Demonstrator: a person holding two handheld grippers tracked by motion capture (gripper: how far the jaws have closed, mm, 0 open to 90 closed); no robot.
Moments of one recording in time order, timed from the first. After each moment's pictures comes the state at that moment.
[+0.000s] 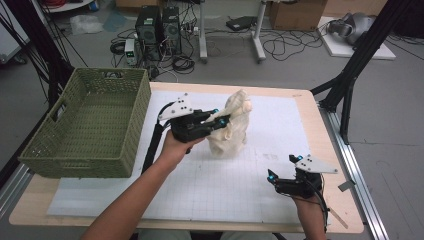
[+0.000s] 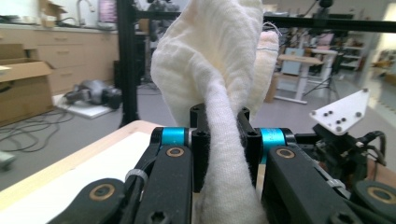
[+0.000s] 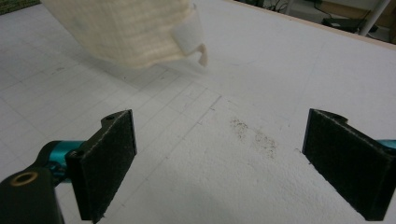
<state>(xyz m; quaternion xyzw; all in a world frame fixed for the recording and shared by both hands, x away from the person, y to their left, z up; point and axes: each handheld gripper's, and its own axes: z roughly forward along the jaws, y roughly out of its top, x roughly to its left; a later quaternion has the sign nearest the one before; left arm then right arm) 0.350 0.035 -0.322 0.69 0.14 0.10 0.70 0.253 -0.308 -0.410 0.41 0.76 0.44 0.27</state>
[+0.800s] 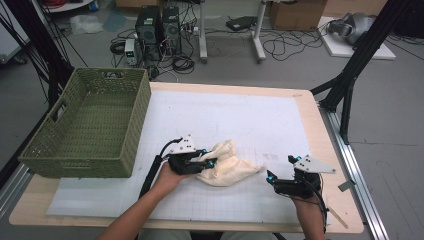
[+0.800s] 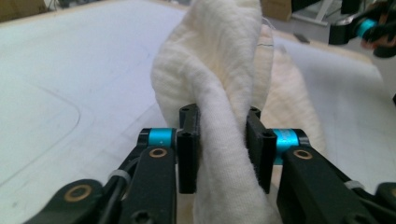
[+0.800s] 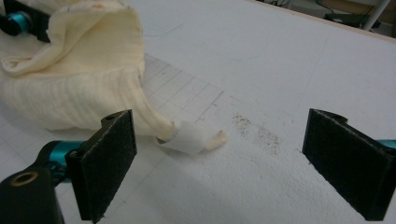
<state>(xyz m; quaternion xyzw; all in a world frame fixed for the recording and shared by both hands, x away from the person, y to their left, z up) 0.334 0.058 -0.440 0.80 0.20 0.07 0.56 0.254 -0.306 -0.412 0.41 0.76 0.43 0.26</state>
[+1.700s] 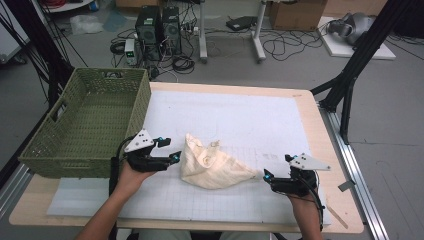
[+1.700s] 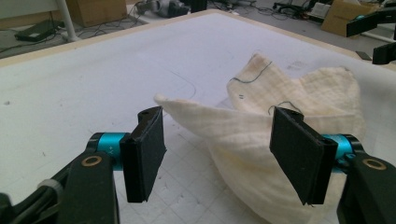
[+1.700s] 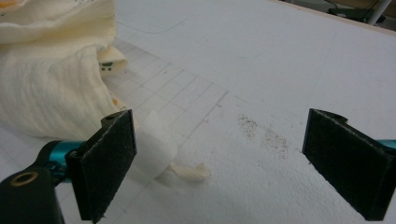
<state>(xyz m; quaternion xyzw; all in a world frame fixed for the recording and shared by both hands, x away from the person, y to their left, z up) 0.317 0.153 -0.412 0.76 0.30 0.16 0.55 0.261 -0.299 -0.415 0.41 0.76 0.43 0.25</state>
